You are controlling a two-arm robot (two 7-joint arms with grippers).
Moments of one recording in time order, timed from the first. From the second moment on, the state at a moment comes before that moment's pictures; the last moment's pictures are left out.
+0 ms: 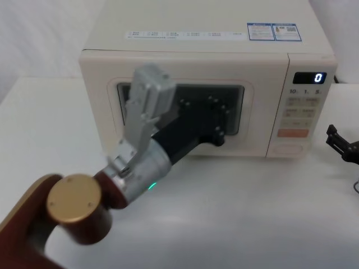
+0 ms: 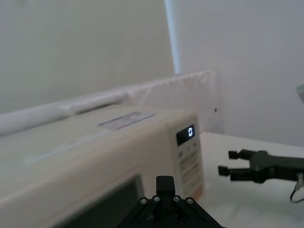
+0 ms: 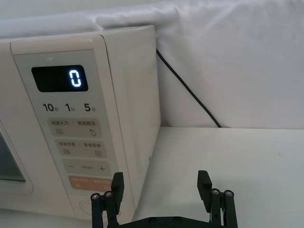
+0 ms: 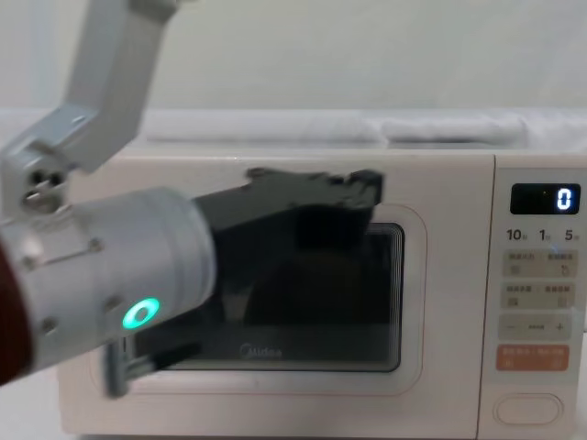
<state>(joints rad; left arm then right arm) -0.20 0.32 0.43 -1.80 -0.25 0.08 -0.33 -0.02 0.19 0.03 -1.69 0.25 0.14 0.20</state>
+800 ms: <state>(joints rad) 0.17 0.33 0.08 -1.89 -0.24 -0.01 -0.09 -0.02 0.19 0.03 -1.69 0.25 0.14 0.20</state>
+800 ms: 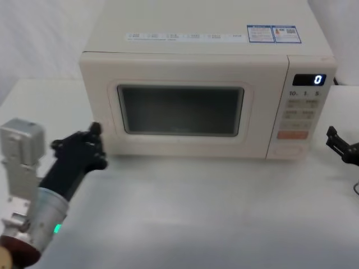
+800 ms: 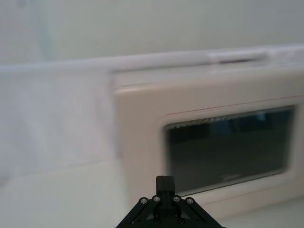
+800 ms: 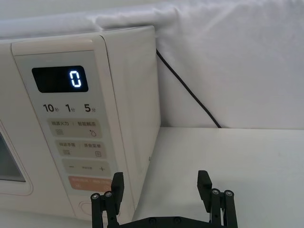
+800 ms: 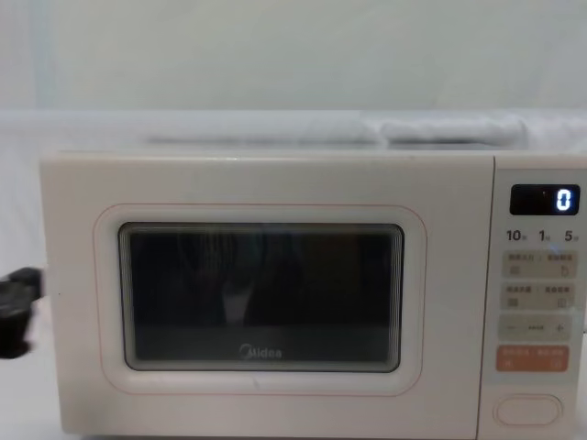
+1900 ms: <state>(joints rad) 0.20 0.24 -0.08 -1.74 -0.21 -0.04 -0.06 -0.02 0.19 0.03 -1.69 0.25 0.14 0.20</state>
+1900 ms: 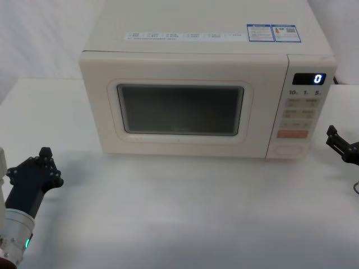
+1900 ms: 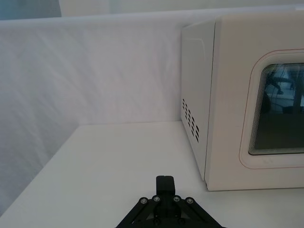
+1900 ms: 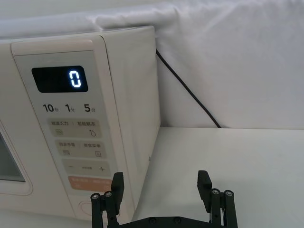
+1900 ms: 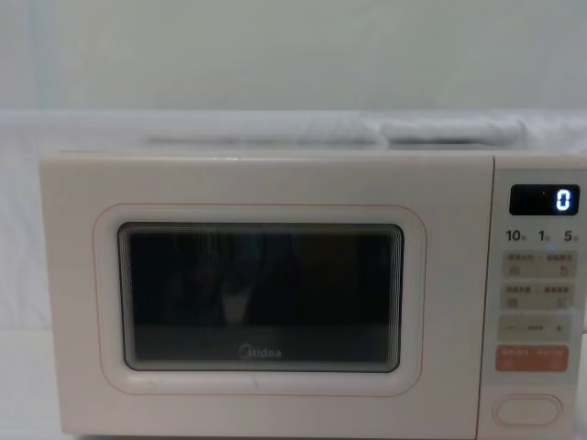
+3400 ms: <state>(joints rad) 0.19 0.23 -0.08 -1.73 -0.21 -0.04 -0.08 -0.02 0.19 0.03 -1.69 0.25 0.14 0.20</state>
